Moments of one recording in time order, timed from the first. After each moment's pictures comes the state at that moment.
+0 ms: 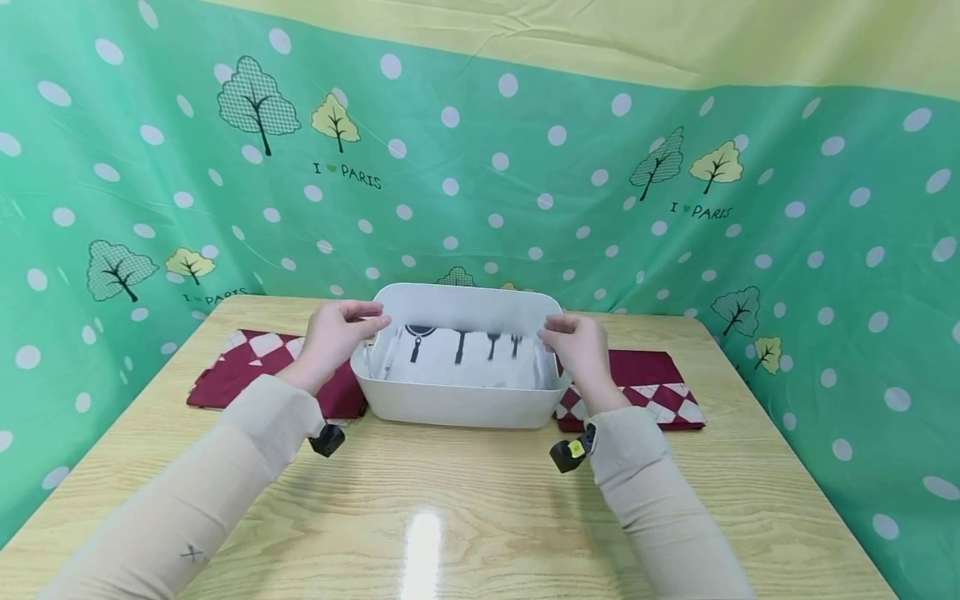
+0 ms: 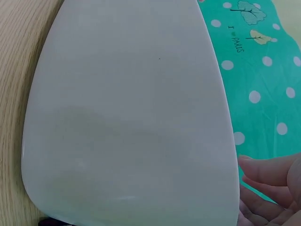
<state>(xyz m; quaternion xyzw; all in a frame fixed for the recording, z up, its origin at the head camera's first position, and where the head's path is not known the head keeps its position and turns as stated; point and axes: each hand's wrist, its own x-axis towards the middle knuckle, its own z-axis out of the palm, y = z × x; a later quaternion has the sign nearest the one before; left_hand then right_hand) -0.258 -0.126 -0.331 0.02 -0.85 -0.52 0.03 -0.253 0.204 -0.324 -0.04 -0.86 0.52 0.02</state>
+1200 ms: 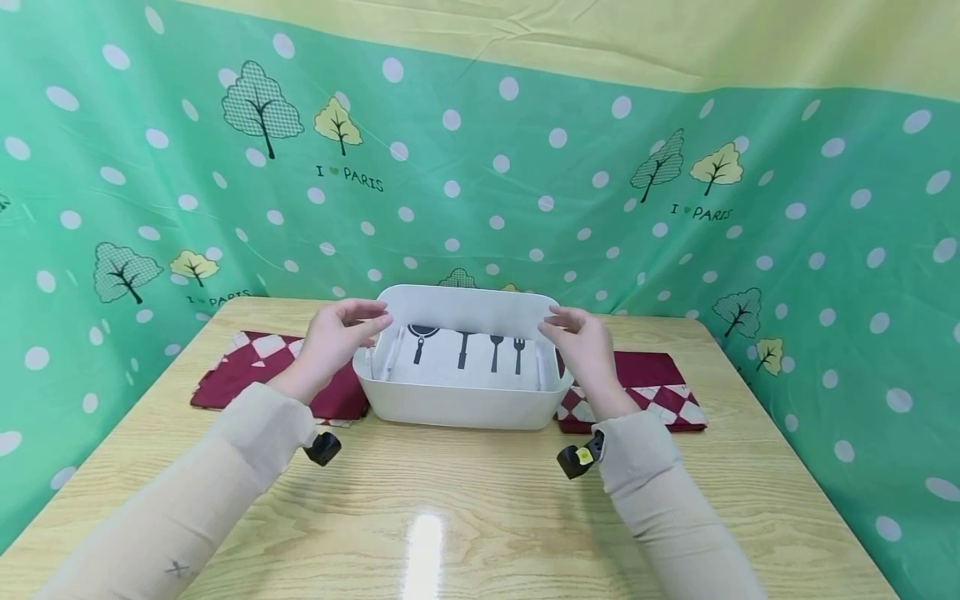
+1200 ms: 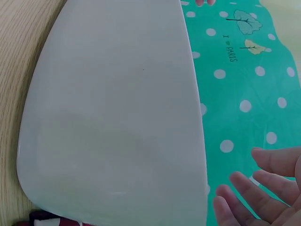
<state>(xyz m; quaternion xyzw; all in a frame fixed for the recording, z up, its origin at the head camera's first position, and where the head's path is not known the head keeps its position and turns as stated) -0.241 -0.125 -0.324 -0.02 -0.83 -0.56 0.03 -0.240 0.204 -0.312 -0.04 -0.86 0.52 0.03</state>
